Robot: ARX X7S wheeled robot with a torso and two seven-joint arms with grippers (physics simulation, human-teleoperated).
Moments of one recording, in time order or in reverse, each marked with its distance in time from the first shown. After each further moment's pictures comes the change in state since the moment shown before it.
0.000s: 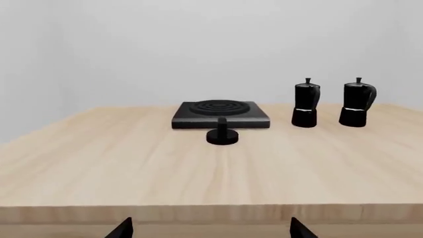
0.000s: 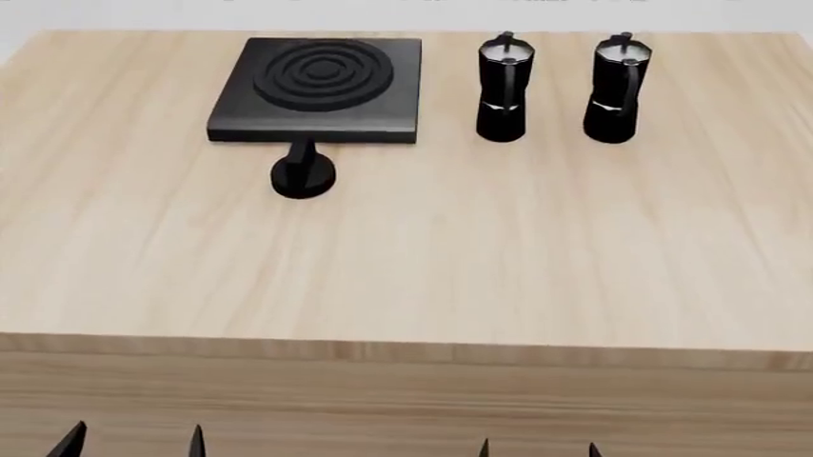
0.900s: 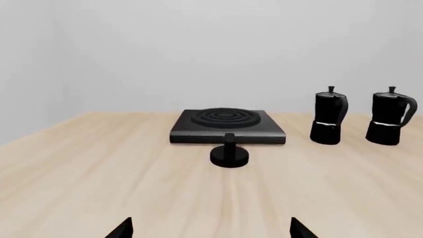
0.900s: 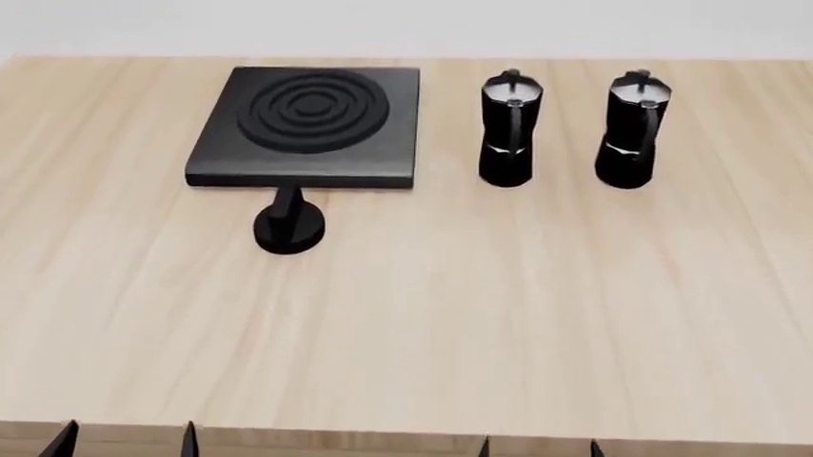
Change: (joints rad) left arm -0.006 -0.037 0.041 -0.006 -0.044 0.021 -0.058; right arm 0.005 0.041 -0.055 0.000 0.013 -0.016 0.059
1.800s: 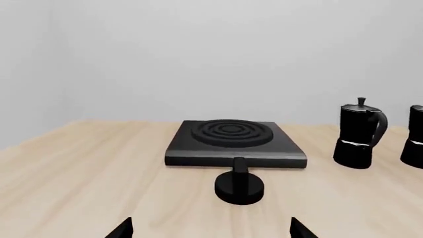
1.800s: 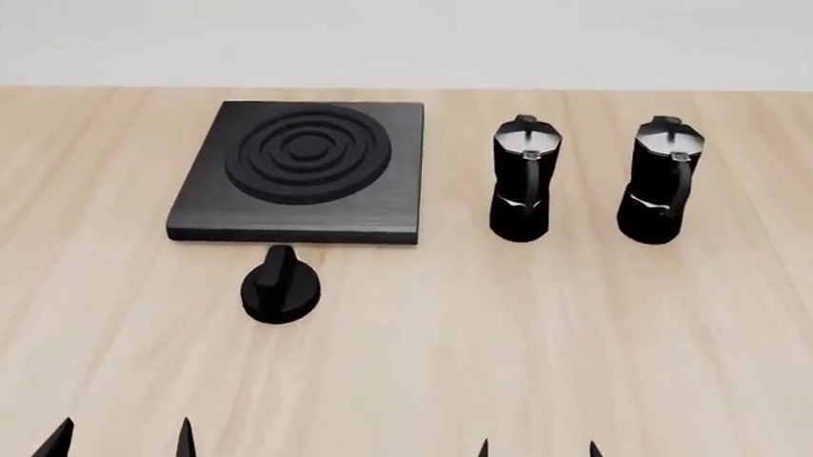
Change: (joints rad) left arm -0.002 -0.029 0.031 0.009 -0.029 0.014 -0.034; right arm 0.007 0.023 -0.038 0.024 0.015 -0.028 0.034
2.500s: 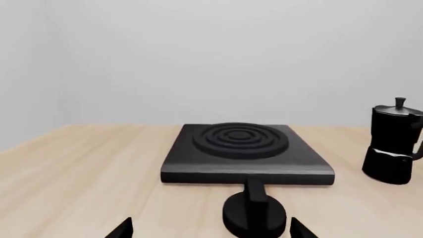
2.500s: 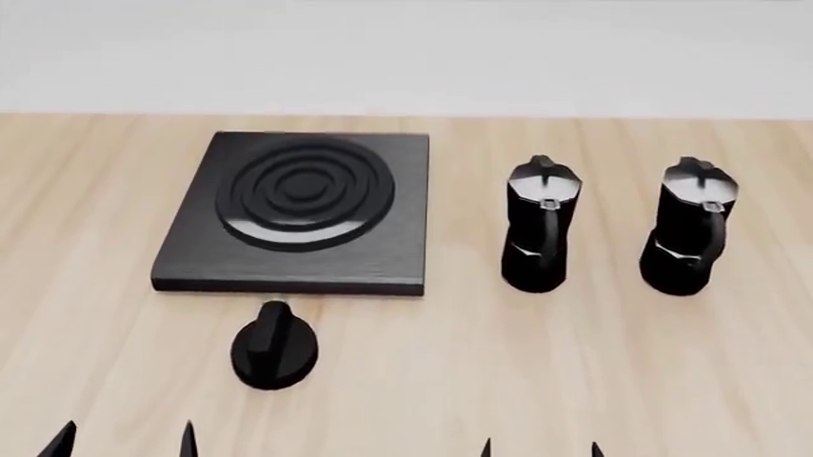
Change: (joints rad) left arm -0.009 -0.013 0.026 -0.023 -0.001 0.006 -0.028; right arm 0.011 0.015 -0.016 0.011 0.029 0.003 0.016
